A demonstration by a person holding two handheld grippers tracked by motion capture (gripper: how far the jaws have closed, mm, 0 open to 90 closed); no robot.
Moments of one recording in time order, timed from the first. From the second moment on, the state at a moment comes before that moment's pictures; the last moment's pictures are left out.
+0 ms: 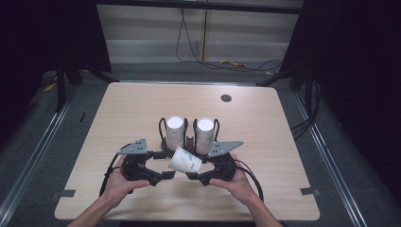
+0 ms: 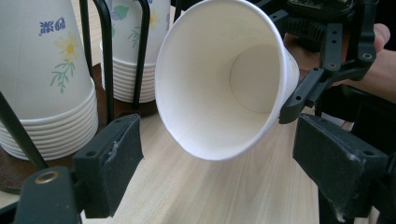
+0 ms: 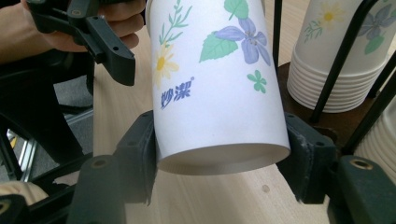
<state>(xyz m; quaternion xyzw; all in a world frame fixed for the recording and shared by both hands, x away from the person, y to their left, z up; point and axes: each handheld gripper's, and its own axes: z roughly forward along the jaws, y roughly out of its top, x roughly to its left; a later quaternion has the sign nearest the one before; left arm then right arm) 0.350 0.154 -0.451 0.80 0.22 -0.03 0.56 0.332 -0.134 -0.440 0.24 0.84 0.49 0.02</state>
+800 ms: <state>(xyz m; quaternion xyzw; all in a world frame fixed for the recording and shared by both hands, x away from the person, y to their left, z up) 0.352 0.150 -0.443 0.78 0.21 -0.04 0.59 0.333 -0.131 -0.445 0.23 0.80 0.55 -0.02</state>
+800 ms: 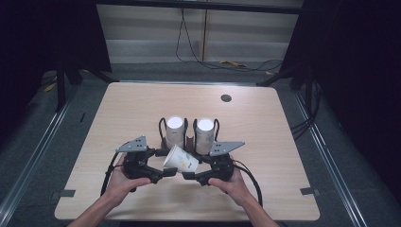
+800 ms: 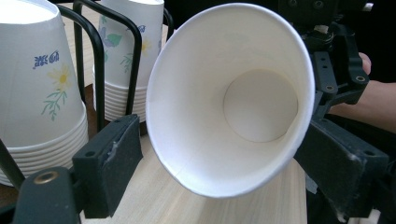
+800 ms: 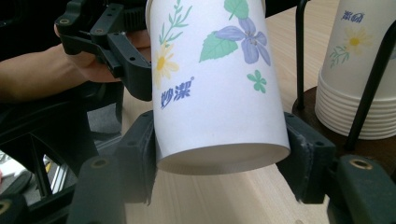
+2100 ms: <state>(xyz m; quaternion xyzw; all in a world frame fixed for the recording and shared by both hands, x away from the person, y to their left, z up) 0.360 0.128 -0.443 0.78 0.21 -0.09 0.59 0.331 -0.126 -0.450 0.20 0.81 0.54 -0.02</state>
